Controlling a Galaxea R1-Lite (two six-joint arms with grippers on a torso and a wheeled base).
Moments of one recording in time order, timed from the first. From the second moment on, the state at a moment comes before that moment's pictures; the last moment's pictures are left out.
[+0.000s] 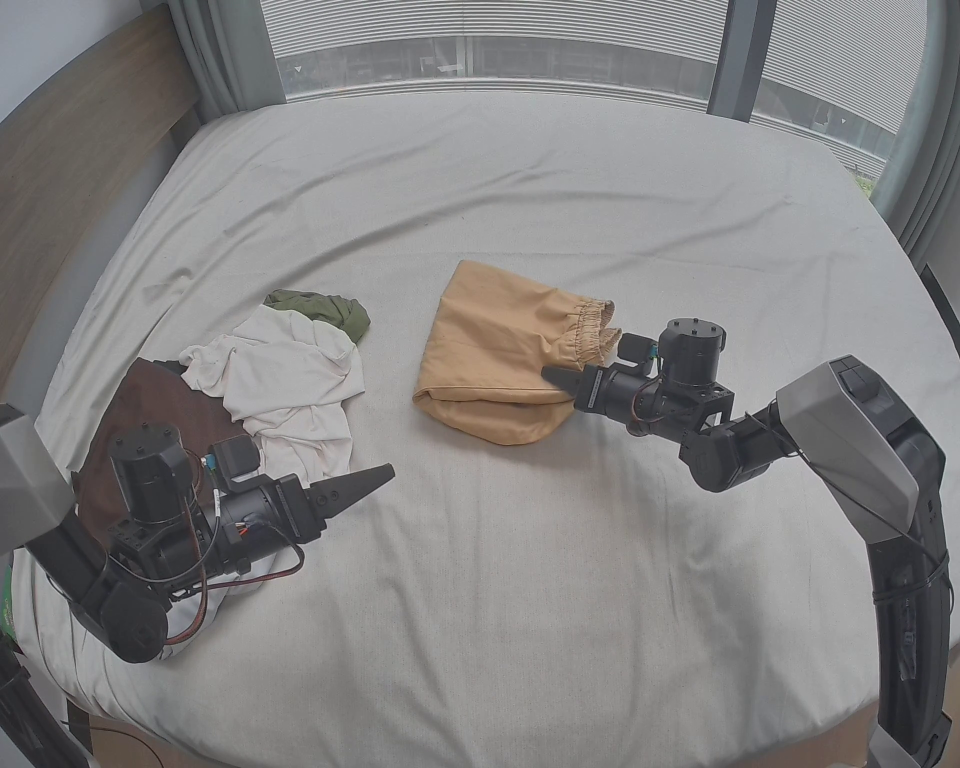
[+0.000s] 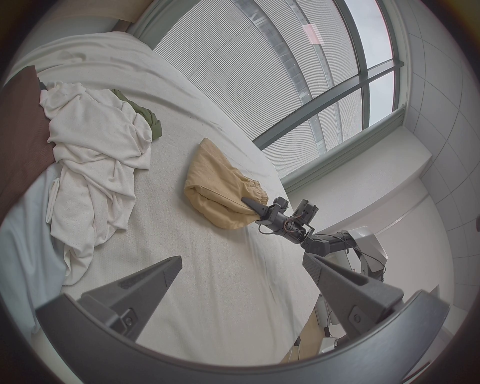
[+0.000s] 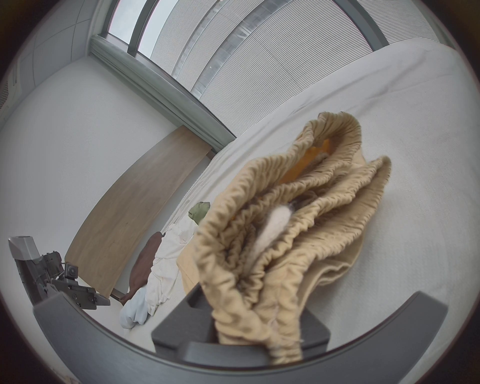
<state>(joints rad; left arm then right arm) -0.28 1.91 -0.42 -1.32 -0.52 -0.58 0.34 2.47 -1.55 -0.81 0.47 0.43</state>
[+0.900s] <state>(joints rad) -0.30 1.77 -0.29 -1.48 -0.64 -0.58 0.35 2.05 -0.76 -1.10 0.42 0.31</state>
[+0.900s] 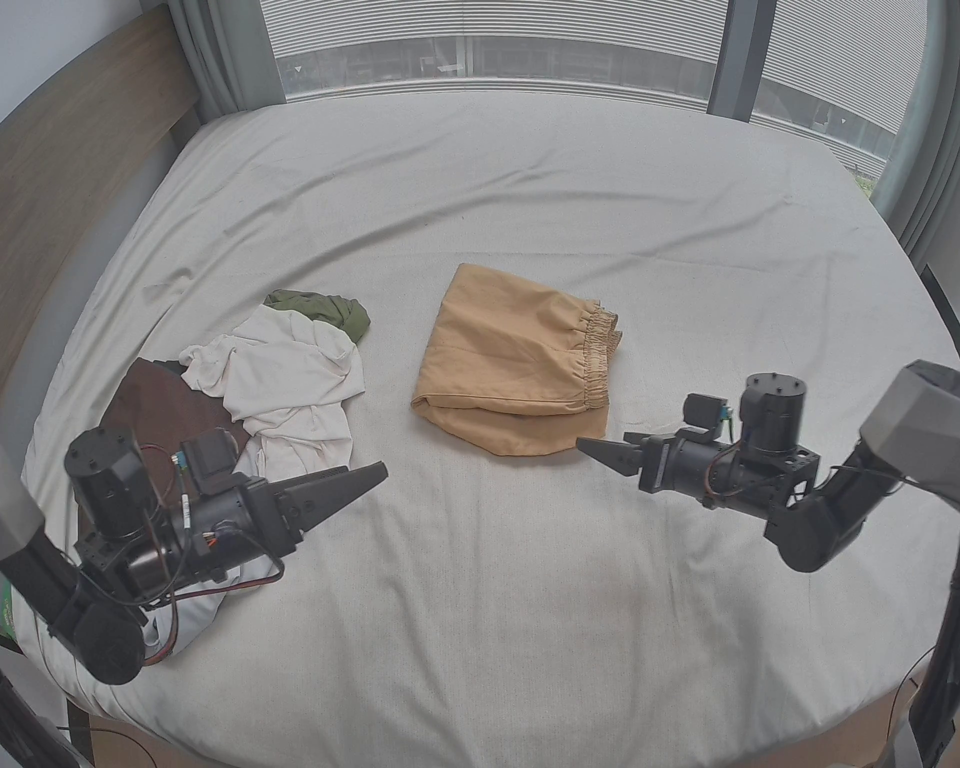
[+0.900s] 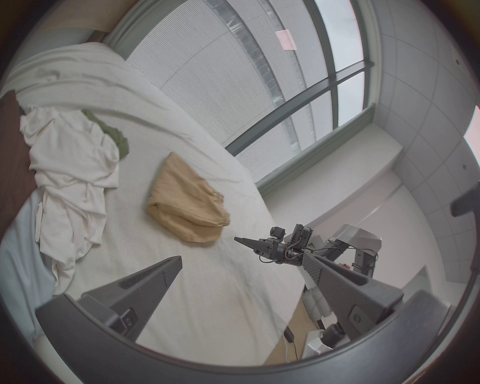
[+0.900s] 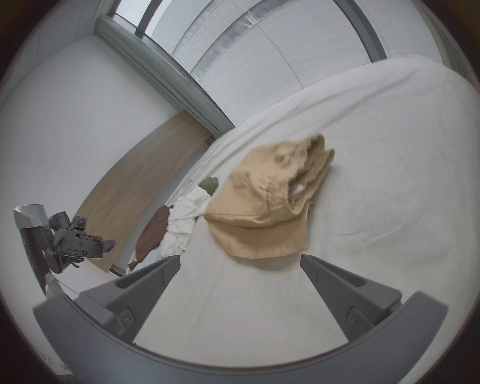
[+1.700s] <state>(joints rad) 0.03 0.98 -0.03 -1.08 -0.70 -0.43 0.24 0.88 -0.12 -0.85 0.42 0.23</state>
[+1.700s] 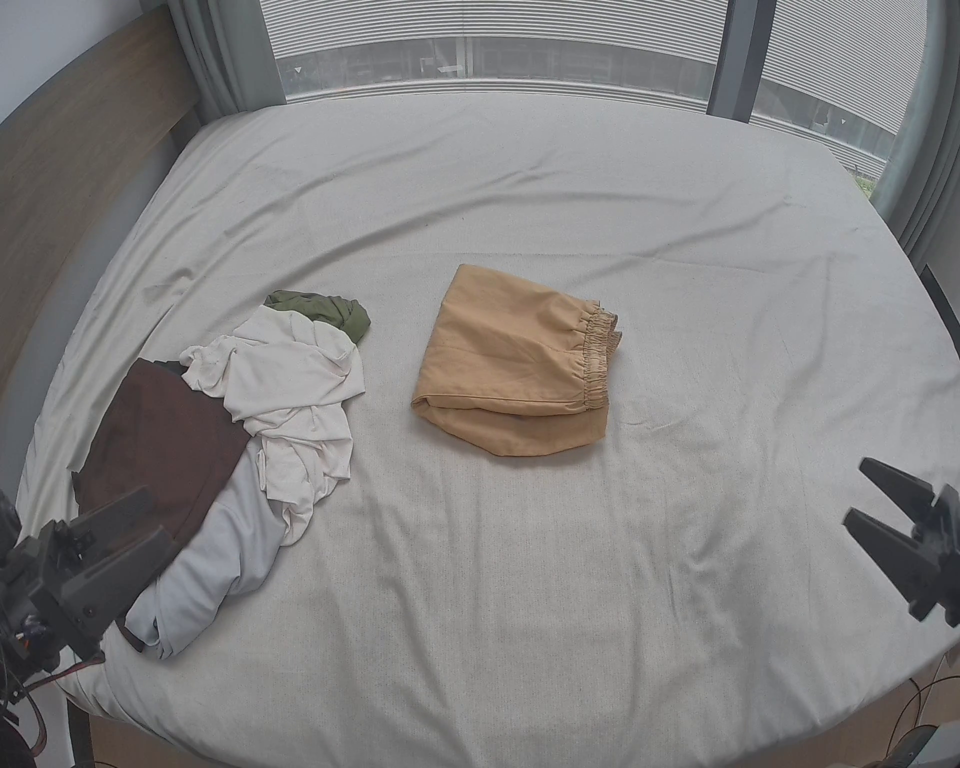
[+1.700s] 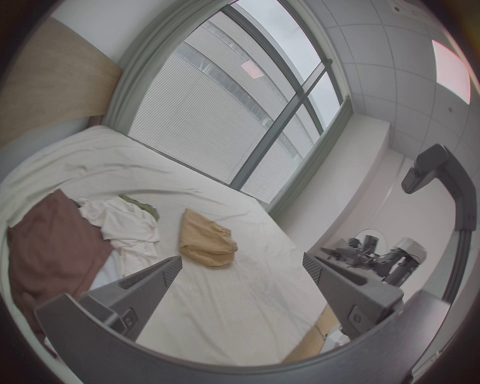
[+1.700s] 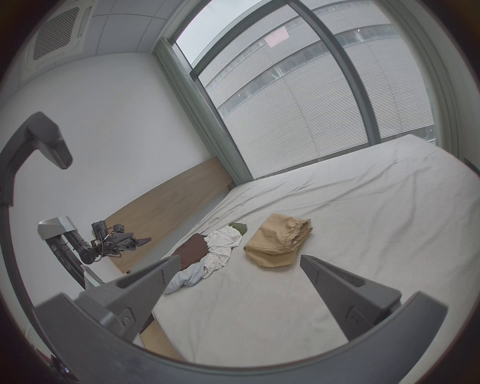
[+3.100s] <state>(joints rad) 0.26 0.06 -0.02 -0.08 -0.46 0.02 -0.01 0.01 -0.02 -0.06 0.05 0.01</state>
